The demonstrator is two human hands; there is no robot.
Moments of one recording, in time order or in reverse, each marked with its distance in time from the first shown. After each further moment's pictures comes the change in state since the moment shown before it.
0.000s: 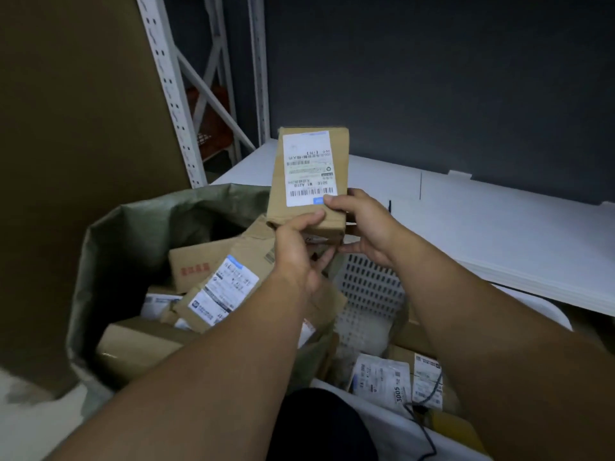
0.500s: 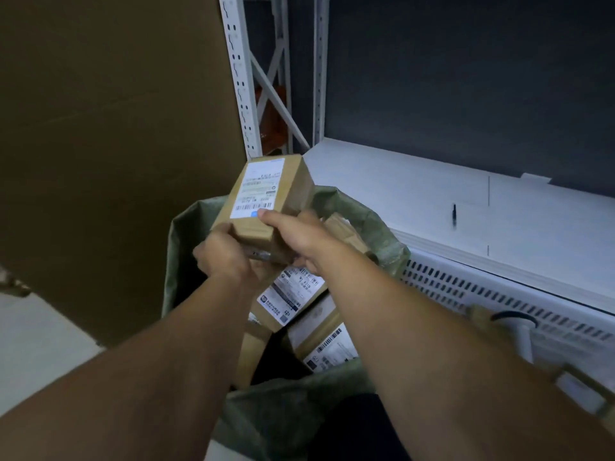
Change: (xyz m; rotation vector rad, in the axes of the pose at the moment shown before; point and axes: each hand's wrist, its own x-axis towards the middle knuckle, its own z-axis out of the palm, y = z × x) left_hand 0.039 0.115 -0.159 -0.030 0.629 0.307; right_hand 0.021 -0.003 0.199 -0.033 -0.160 0.115
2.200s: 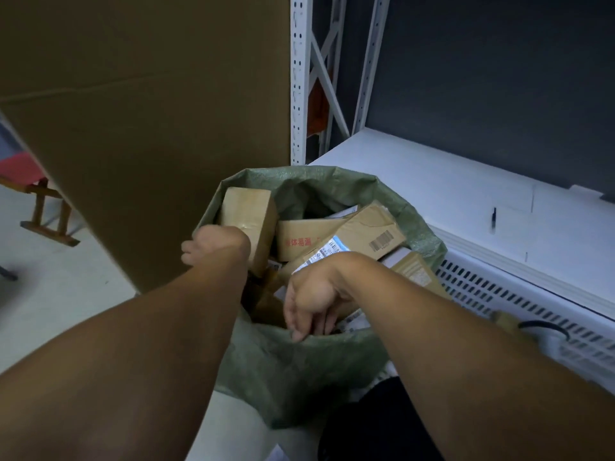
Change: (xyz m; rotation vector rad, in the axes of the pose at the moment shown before) left_hand 0.010 0.050 -0.081 1.136 0.410 0.120; right_hand -0.042 0.045 0.050 -1.113 -0.875 0.330
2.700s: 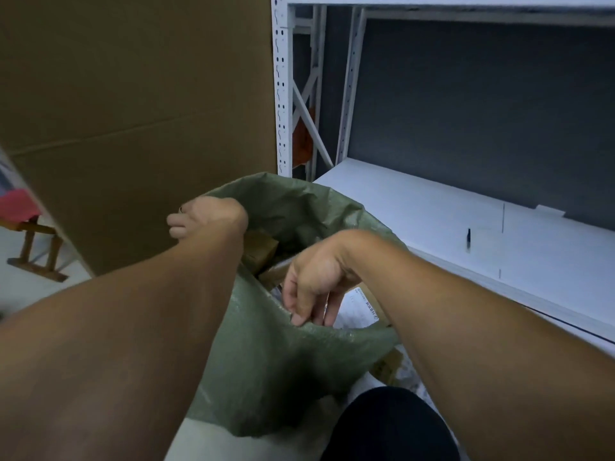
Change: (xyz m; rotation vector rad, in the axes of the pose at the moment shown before) left_hand -0.024 0.083 -0.049 -0.078 0.111 0.085; right_hand -0.077 -0.014 -0.036 0.058 0.112 -0.093
